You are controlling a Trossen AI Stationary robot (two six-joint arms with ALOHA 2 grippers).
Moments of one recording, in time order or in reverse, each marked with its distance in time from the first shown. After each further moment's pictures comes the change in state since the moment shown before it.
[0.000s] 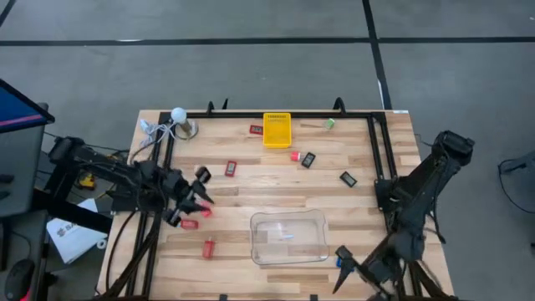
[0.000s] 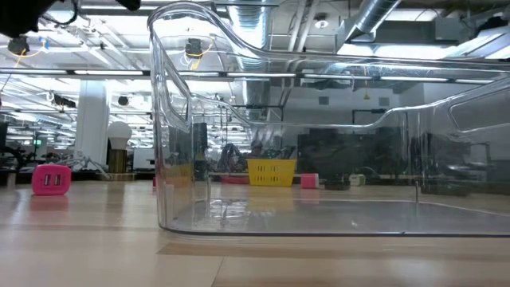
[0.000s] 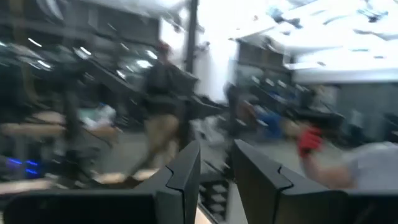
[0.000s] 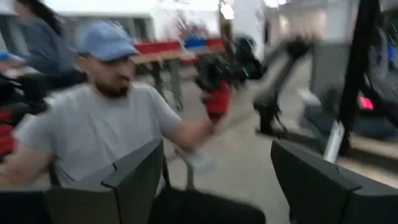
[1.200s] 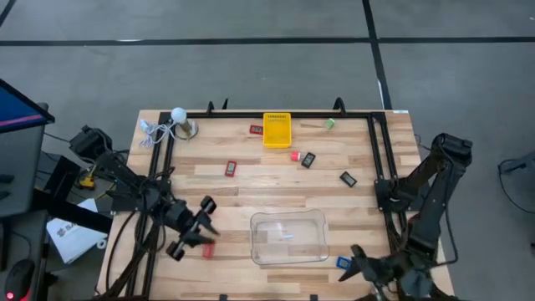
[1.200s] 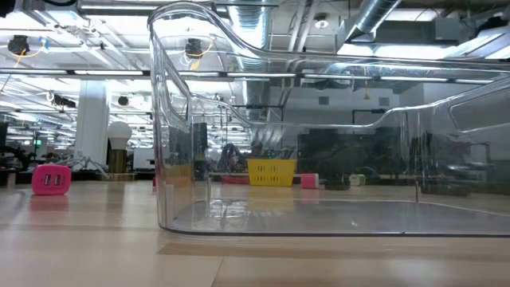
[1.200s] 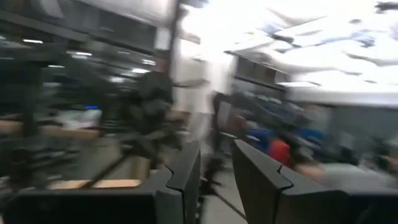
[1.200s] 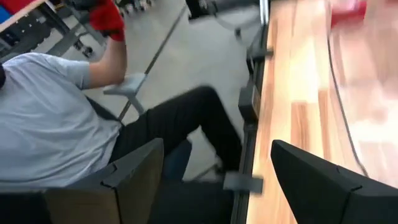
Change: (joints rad) left arm -0.399 0.414 0.088 0.433 -0.465 0.042; right arm 0.132 0.027 0.082 -0.604 0.262 0.702
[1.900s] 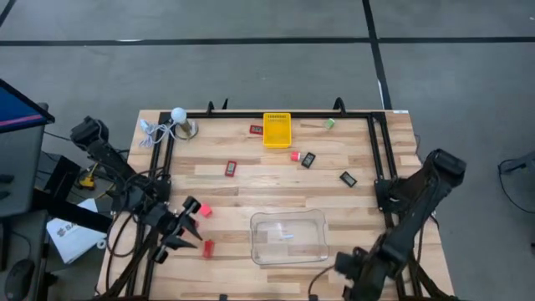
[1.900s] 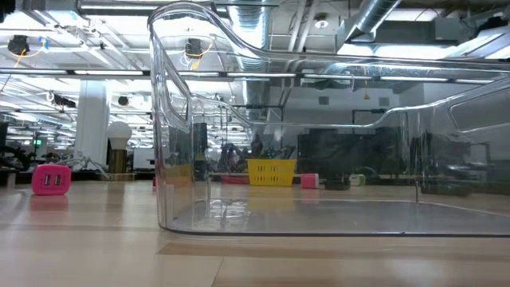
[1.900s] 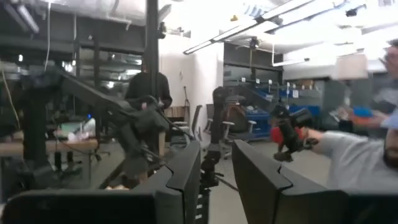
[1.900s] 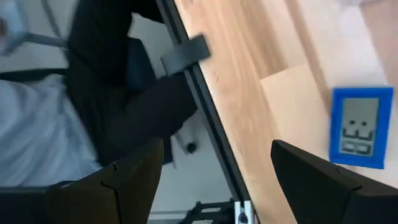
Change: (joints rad) left arm -0.158 -0.224 0.003 -0.270 -0.022 0.216; right arm -0.144 0.262 0.210 -0.457 -0.483 0.579
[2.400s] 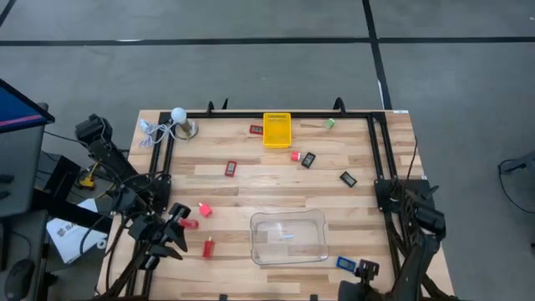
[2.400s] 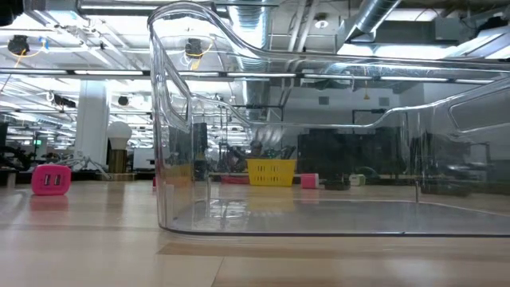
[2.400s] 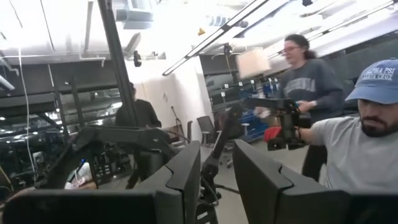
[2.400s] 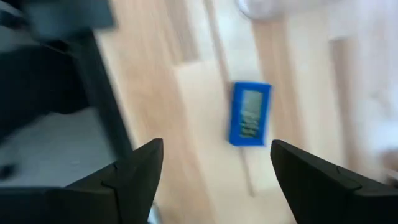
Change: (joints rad) left arm -0.096 0.000 0.000 0.058 0.015 0.242; right arm 0.144 0.533 0.715 -0.901 0.242 -0.026
